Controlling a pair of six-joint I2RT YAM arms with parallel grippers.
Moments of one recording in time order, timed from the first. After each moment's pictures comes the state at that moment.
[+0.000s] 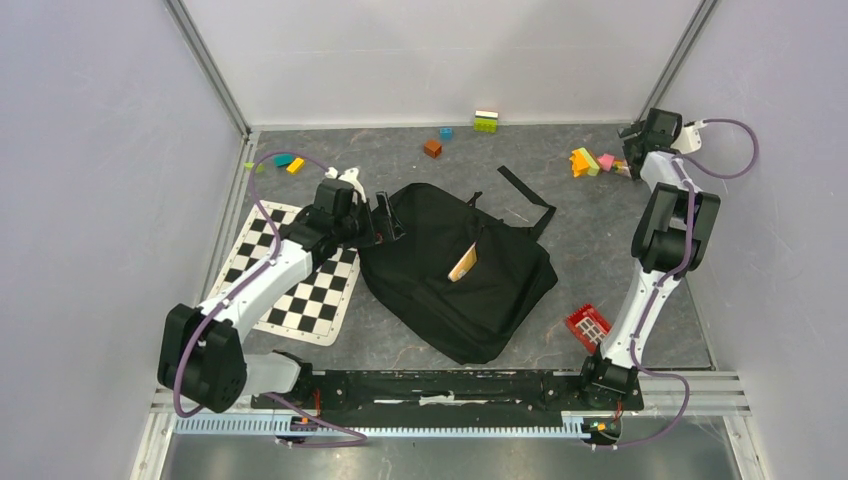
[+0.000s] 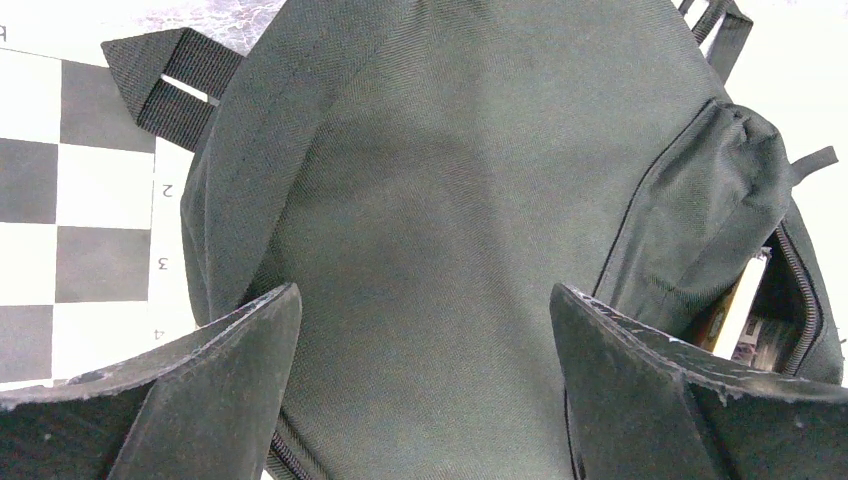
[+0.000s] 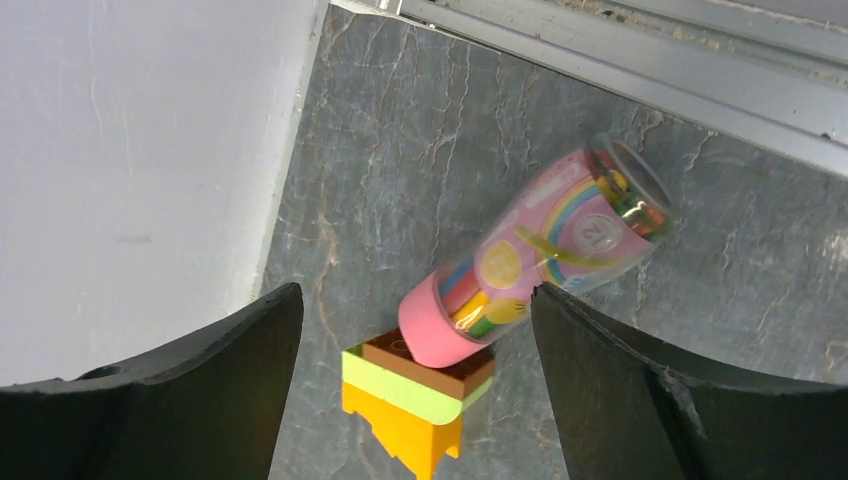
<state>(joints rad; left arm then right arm) -0.40 1.29 0.89 -0.31 0.13 -0.53 -0.31 2.21 1.72 -0.14 0.20 0.94</state>
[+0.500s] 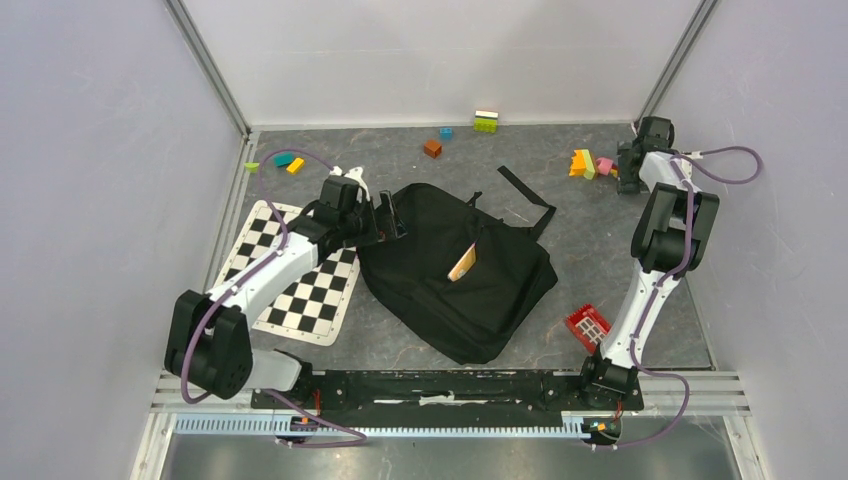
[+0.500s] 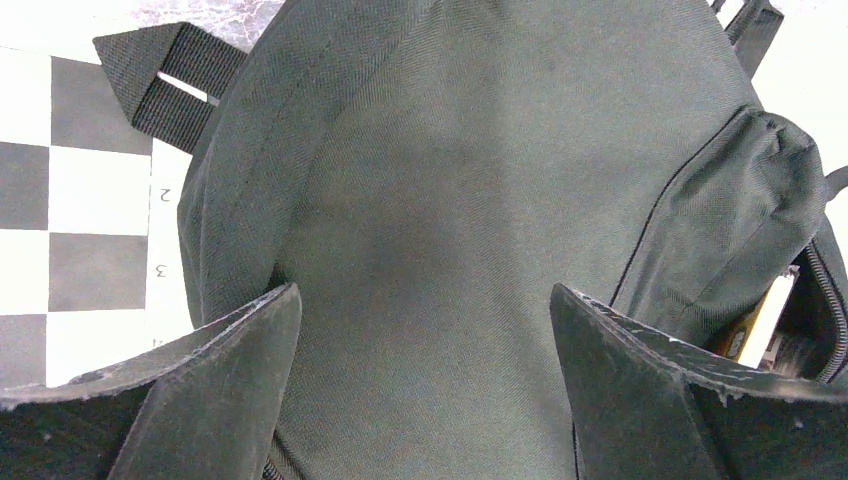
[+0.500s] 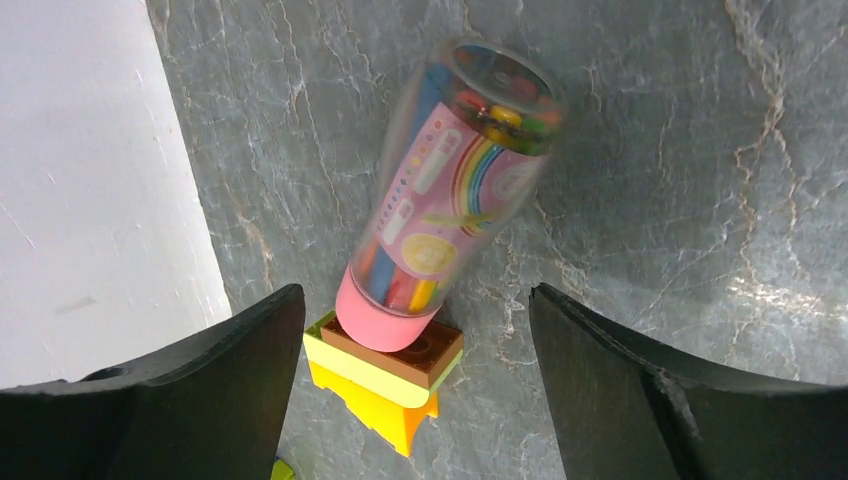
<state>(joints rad) -0.40 1.36 0.92 -0.31 0.13 -0.53 -0.31 2.21 1.73 -0.40 0.22 1.30</state>
